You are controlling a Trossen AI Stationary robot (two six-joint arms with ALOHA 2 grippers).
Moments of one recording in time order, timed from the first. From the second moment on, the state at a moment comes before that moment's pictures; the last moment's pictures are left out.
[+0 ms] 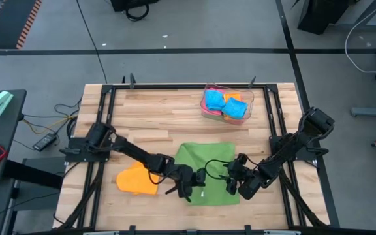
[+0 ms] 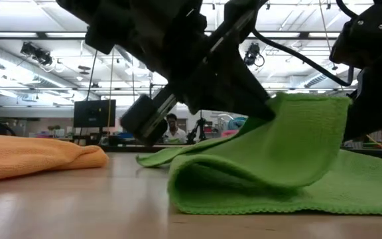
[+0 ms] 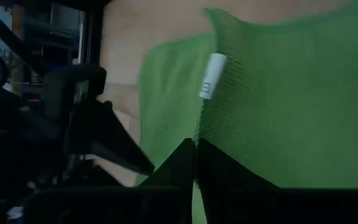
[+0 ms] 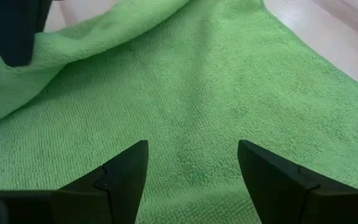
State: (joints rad) left arm -0.34 2.03 1.17 0.32 -0.06 1.25; right arm 0.72 1.63 0.62 -0.07 0.75 1.02
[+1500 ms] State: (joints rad) left arm -0.29 2.03 1.23 0.18 -0.11 0.90; right arm 0.76 1.92 1.10 -0.24 0.74 1.00
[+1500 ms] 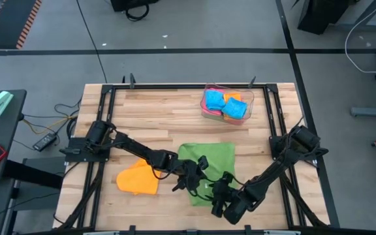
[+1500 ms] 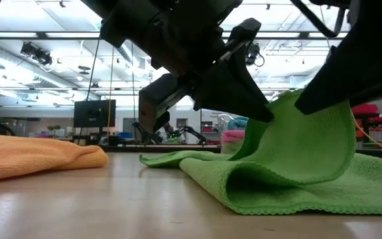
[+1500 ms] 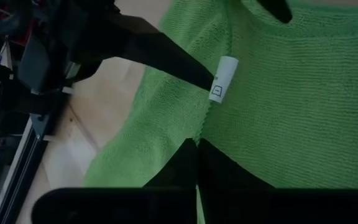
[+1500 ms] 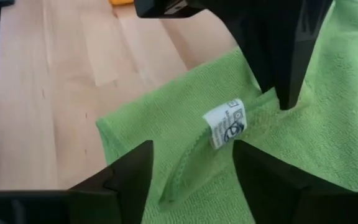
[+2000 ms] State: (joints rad) left arm -0.30 1.95 1.23 -0.02 -0.12 0.80; right arm 0.78 1.92 1.10 -0.30 0.70 1.09
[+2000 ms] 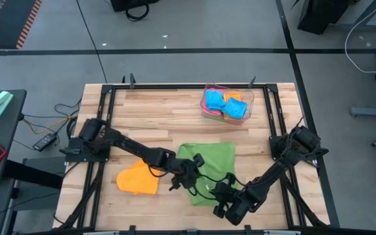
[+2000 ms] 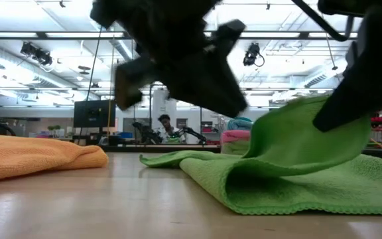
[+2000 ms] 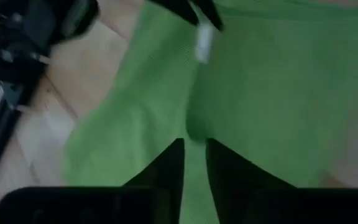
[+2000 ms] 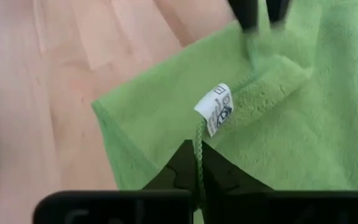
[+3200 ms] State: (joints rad) left arm -0.29 1.92 1.17 -0.53 -0.30 1.03; right arm 0.80 1.92 1.10 -0.29 0.73 1.10
